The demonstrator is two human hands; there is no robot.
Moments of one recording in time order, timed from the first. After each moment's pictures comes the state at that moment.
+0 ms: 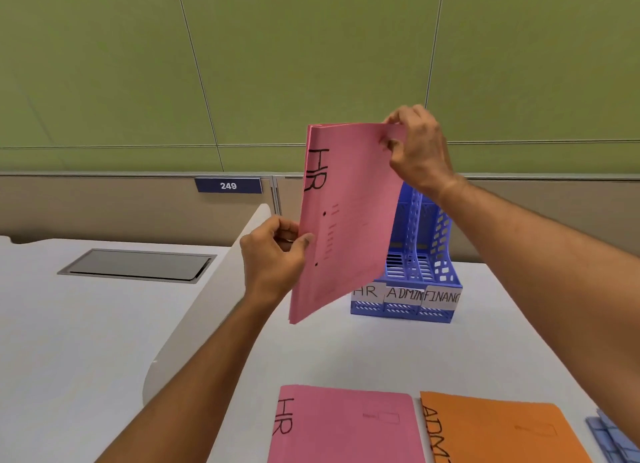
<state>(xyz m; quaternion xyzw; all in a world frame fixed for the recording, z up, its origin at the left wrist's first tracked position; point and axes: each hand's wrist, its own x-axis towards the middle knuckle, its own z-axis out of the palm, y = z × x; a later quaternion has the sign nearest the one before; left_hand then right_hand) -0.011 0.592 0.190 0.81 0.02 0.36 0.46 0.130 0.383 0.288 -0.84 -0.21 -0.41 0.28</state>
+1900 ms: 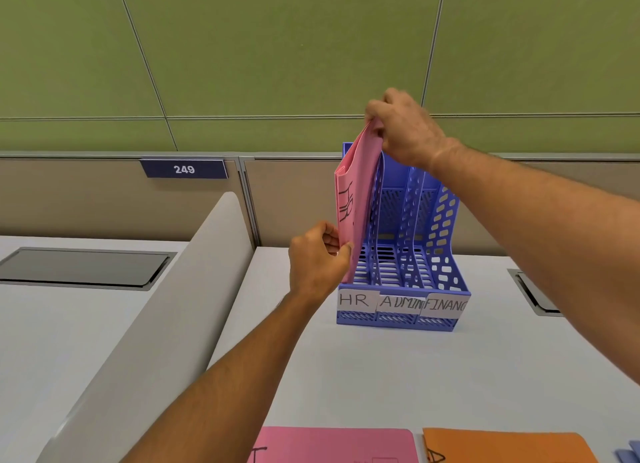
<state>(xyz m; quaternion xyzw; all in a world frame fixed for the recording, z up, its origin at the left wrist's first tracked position) 0.126 0.530 0.106 0.86 0.01 0.23 0.45 0.253 0.379 0.259 -0.92 -0.26 -0.29 0.06</state>
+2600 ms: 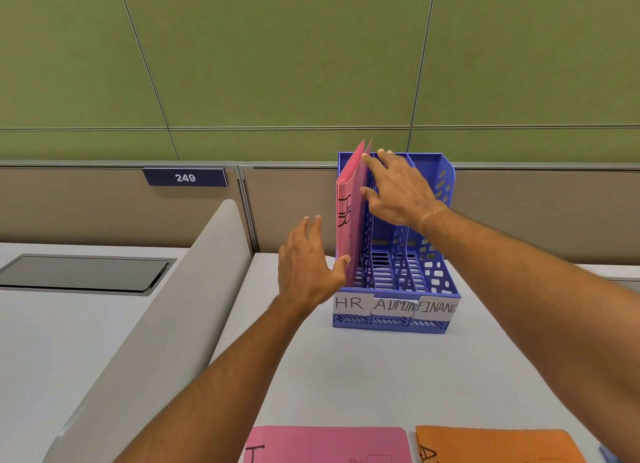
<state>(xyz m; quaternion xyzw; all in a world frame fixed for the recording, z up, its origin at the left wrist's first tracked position) 0.116 0.540 0.110 0.95 0.00 0.20 0.24 0.206 0.374 0.200 -0.96 -0.18 -0.20 0.05</state>
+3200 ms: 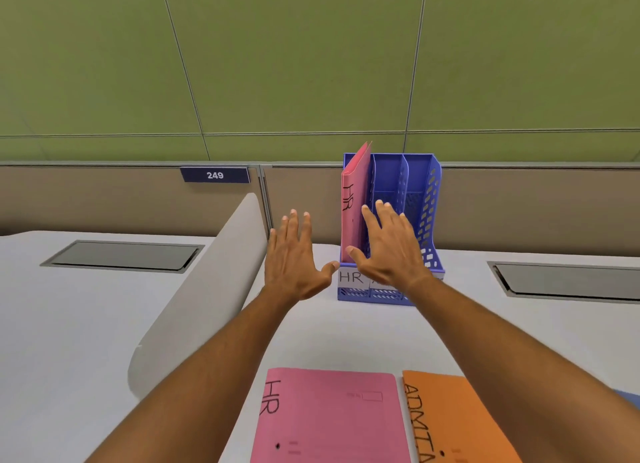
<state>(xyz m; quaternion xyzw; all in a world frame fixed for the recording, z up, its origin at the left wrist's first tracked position) 0.029 0.564 0.122 0.98 -0.01 0.18 0.10 0.067 0.380 0.133 -0.97 -0.16 -0.18 0.07</state>
